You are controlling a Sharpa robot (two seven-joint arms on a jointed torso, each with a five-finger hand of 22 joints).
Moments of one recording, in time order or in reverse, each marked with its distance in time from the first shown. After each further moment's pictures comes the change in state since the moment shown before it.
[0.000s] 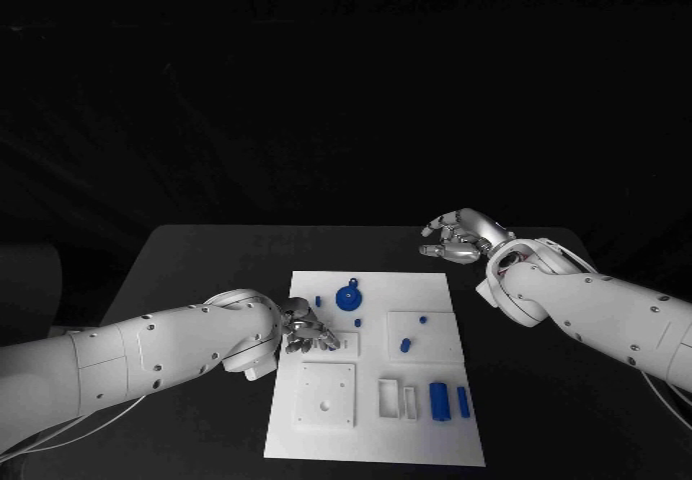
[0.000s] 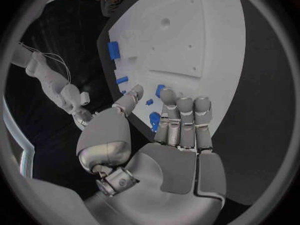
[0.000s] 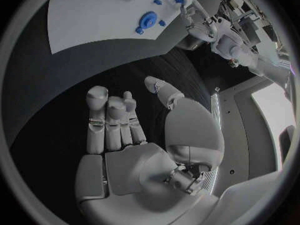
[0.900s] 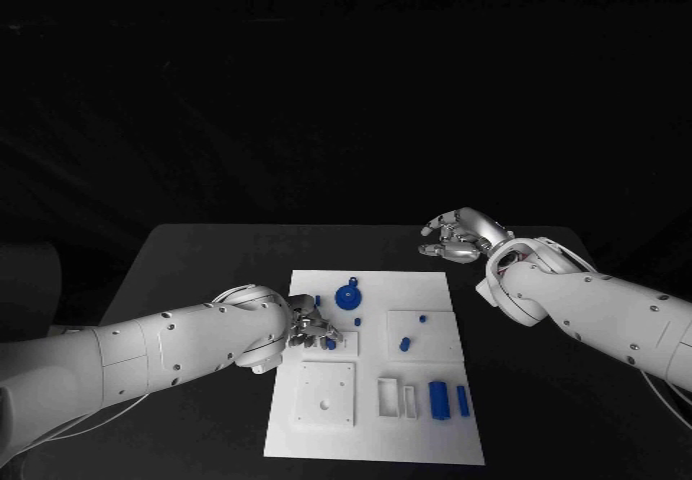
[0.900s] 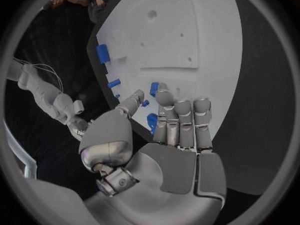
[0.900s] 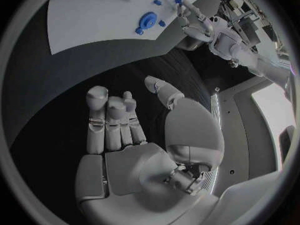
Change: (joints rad) left arm 0.000 0.060 -0.002 -0.057 -0.100 0.013 -0.041; left_hand -0.020 0.111 -0.074 0.028 0.000 0.126 -0.054 0.084 0.059 0.041 -0.048 0.015 0.000 0.024 -0.038 0.027 0.004 0.000 0.000 0.000 0.024 -0.005; right arm 0.000 0.001 0.000 0.000 -0.002 0.002 -0.001; right_hand 0.000 0.000 -0.003 -0.003 0.000 -0.001 0.000 0.000 -0.001 0.000 0.000 0.000 -0.001 0.000 0.000 0.000 0.000 0.000 0.001 -0.004 0.000 0.000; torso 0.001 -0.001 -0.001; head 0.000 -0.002
